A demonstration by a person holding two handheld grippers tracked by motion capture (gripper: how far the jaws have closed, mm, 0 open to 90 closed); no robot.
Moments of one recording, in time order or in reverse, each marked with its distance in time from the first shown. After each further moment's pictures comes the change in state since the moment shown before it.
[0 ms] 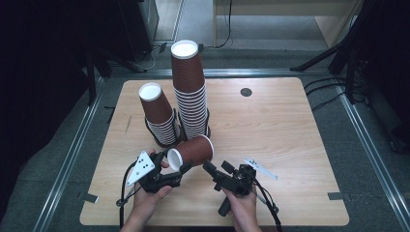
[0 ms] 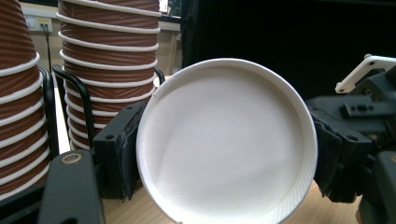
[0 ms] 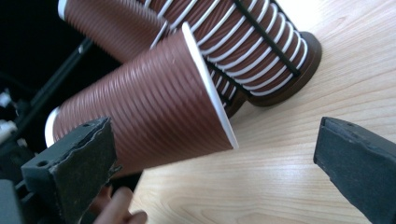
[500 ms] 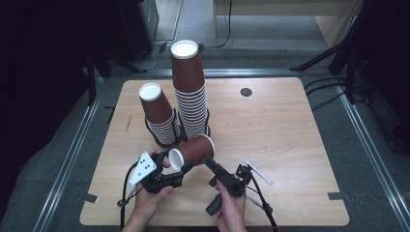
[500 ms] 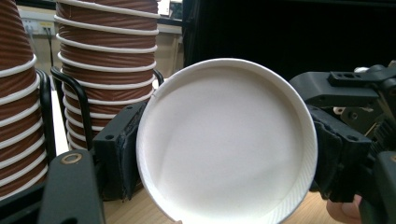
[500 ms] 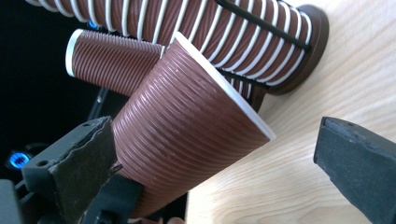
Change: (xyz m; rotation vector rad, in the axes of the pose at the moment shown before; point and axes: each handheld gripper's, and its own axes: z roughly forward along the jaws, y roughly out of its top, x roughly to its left) left arm -0.004 -0.001 0.003 -0.011 0.011 0.012; right arm 0.011 -0.010 0.009 -0.056 0.009 0.333
